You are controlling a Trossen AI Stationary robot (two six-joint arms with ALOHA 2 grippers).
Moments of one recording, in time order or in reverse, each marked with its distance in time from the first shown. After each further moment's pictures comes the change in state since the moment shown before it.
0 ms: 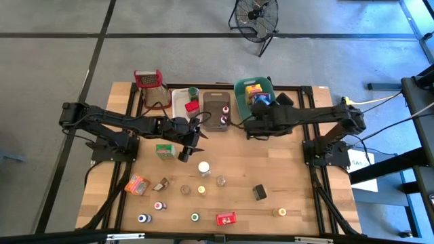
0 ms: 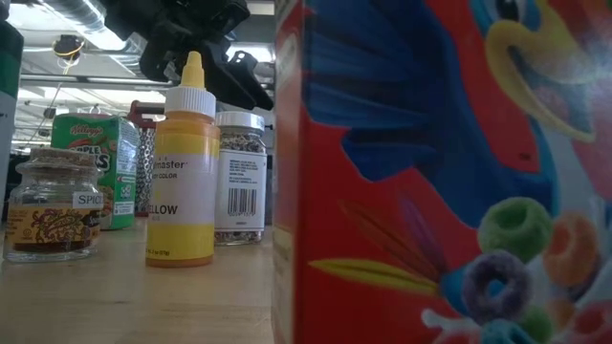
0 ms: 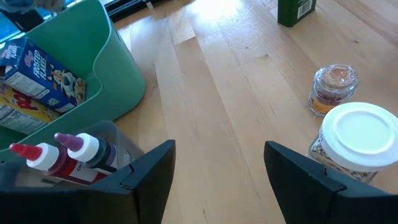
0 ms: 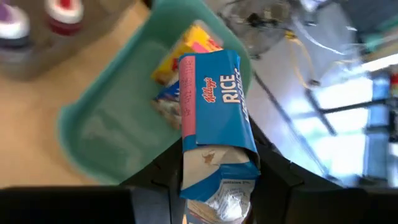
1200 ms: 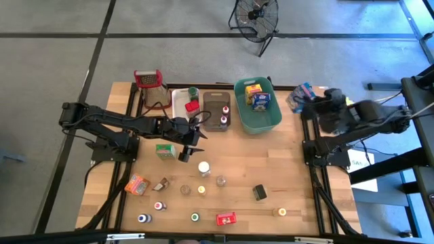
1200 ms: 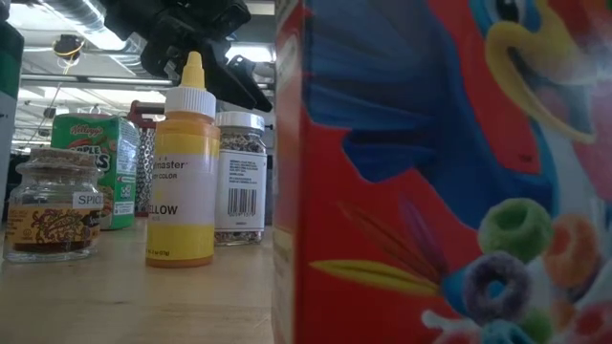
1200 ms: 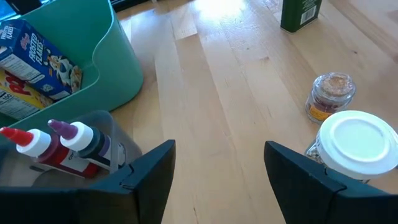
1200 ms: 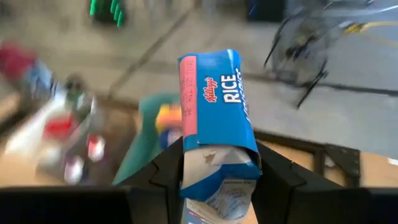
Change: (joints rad) left arm 0.000 0.000 0.000 -0.004 0.000 -0.082; right arm 0.166 -0.904 -0.477 0.159 0.264 0.420
